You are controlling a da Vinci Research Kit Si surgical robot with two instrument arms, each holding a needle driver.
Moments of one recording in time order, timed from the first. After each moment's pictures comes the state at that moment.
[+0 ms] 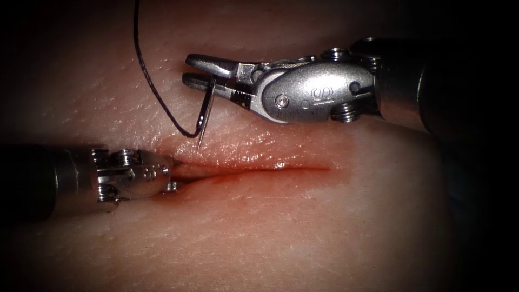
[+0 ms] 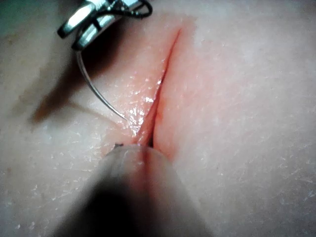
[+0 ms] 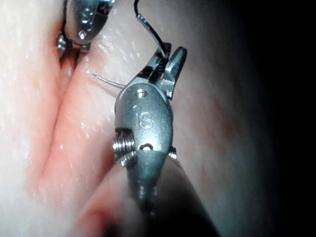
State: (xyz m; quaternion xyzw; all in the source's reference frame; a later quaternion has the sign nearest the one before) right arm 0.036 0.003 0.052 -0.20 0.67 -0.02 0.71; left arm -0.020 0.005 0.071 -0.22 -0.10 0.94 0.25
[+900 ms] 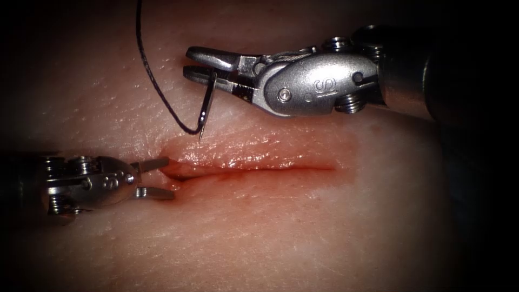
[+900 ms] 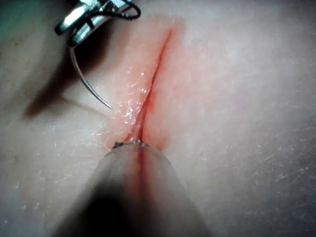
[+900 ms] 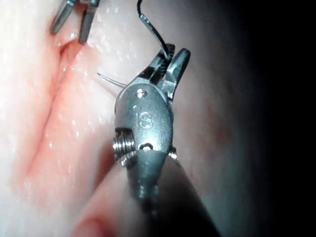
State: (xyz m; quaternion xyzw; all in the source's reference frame) right arm 0.037 0.004 0.052 -0.22 0.68 -0.05 0.70; left arm -0.018 0.006 0.064 -0.28 -0.07 0.92 0.26
